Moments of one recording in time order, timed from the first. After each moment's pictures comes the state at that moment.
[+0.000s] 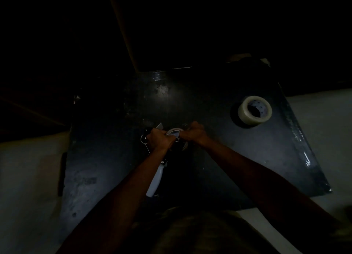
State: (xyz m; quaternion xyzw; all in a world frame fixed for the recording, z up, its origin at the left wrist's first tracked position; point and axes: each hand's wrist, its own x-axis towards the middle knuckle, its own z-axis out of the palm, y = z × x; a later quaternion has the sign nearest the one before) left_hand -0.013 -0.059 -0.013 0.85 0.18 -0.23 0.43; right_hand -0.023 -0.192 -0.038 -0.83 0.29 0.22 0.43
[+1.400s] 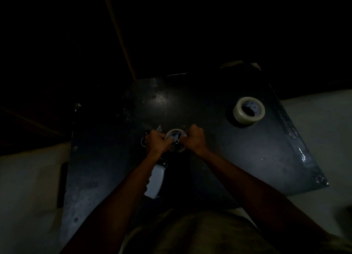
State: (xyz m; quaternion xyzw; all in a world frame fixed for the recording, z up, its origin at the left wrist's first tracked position) left_hand -0.024 -0.040 -0.003 0.88 0.05 -0.19 0.43; right_hand -0.057 -0.171 0.002 -0.86 0.30 0.10 0.40
